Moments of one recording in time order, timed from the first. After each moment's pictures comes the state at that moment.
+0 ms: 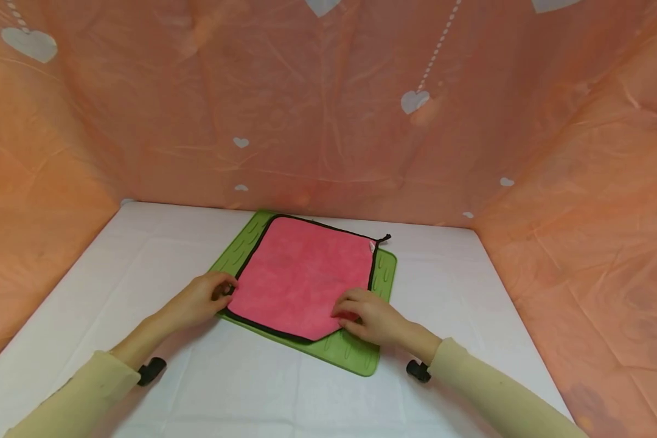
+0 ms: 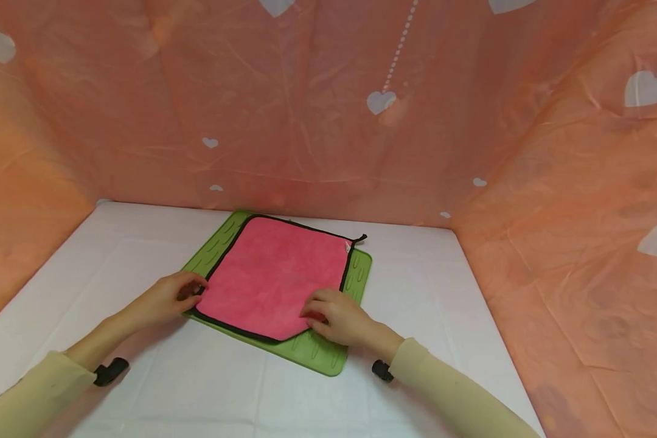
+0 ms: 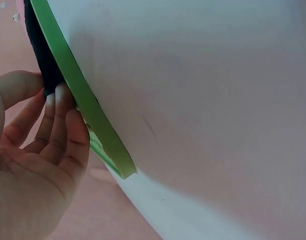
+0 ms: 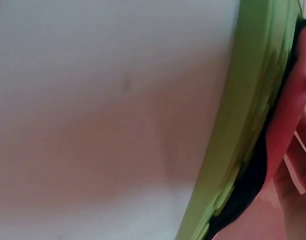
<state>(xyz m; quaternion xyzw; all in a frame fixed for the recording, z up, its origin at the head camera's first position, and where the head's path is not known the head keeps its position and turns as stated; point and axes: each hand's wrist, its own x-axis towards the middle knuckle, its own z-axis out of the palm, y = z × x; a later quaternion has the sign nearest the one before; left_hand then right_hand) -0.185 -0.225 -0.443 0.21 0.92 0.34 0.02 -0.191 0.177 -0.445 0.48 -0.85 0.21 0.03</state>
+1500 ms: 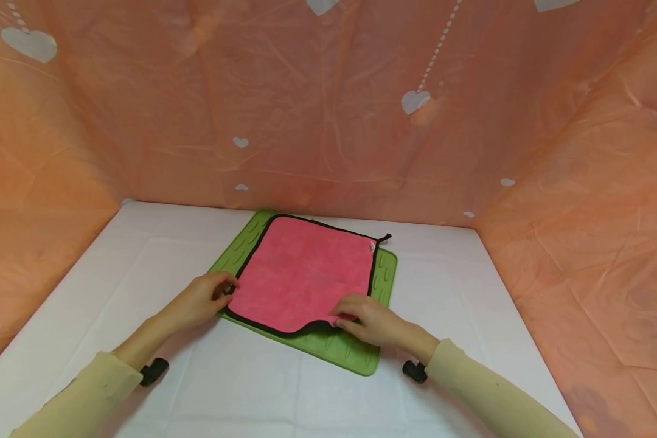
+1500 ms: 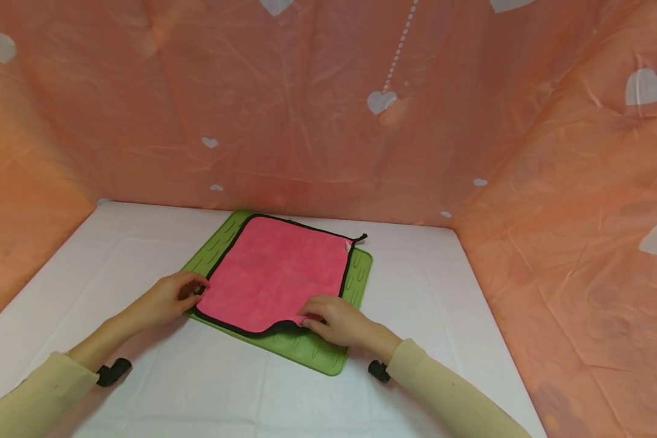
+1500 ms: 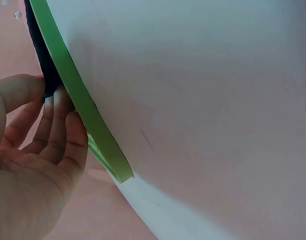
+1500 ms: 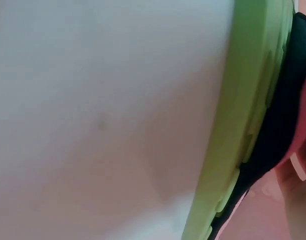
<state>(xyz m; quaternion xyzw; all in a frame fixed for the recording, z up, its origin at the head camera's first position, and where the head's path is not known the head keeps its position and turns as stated) -0.184 -0.223 -0.442 0.20 0.92 0.34 0.02 -0.190 0.174 -0.444 0.48 -0.84 0.26 -0.03</state>
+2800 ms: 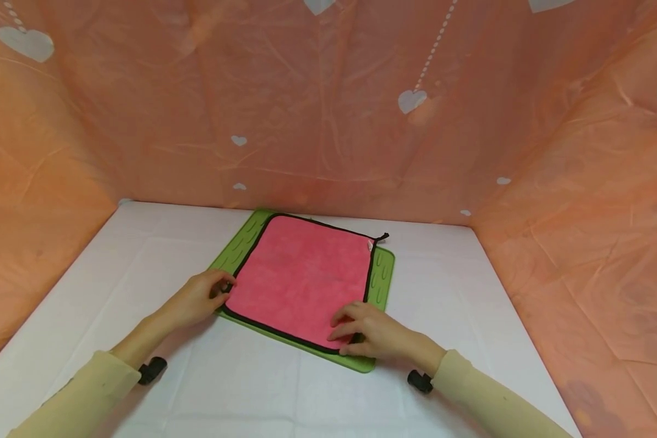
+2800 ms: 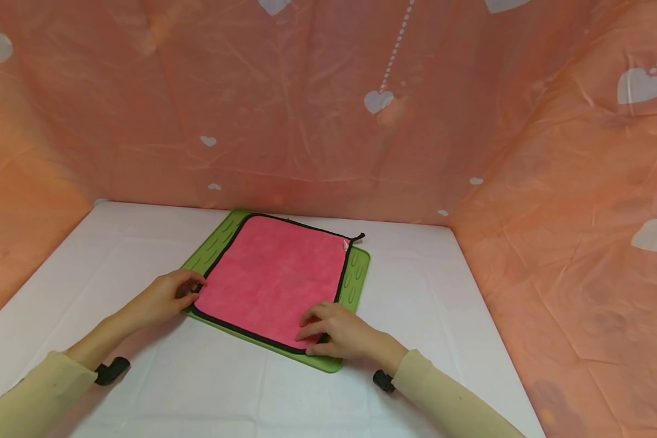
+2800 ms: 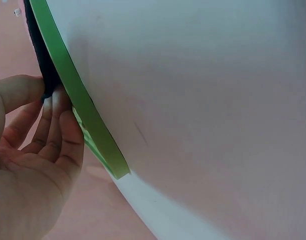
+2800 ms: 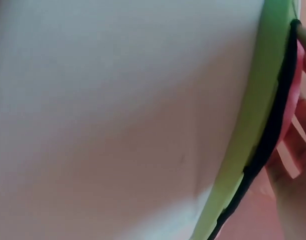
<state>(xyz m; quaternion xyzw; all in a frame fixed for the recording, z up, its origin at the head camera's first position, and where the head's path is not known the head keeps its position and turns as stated) -0.185 -0.224 -0.442 0.20 0.92 0.35 0.01 -0.169 0.186 -0.446 0.52 -0.83 0.19 -0.02</state>
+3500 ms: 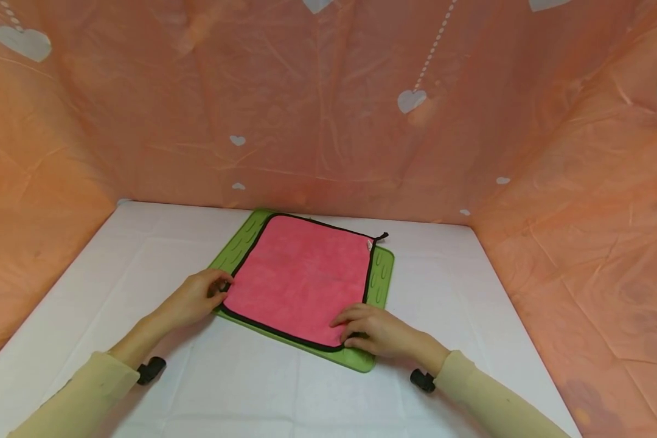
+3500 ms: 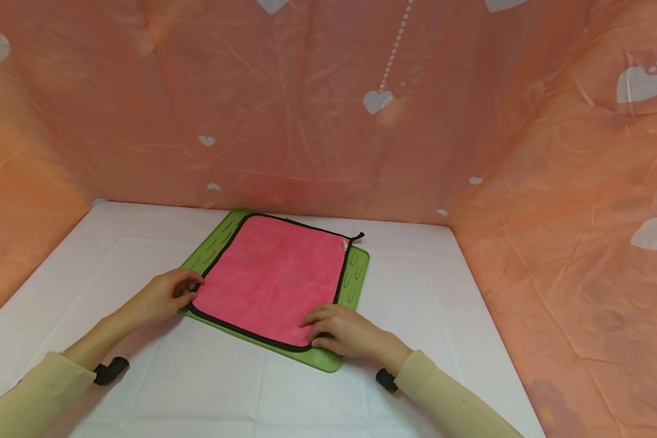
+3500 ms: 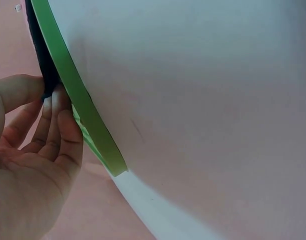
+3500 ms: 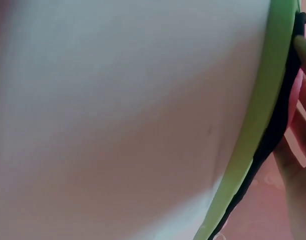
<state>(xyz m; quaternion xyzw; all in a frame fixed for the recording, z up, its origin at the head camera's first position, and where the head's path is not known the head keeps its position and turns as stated) -0.186 -0.228 -0.442 0.19 0.92 0.35 0.01 -0.173 0.193 -0.445 0.54 -0.81 0.21 -0.03</state>
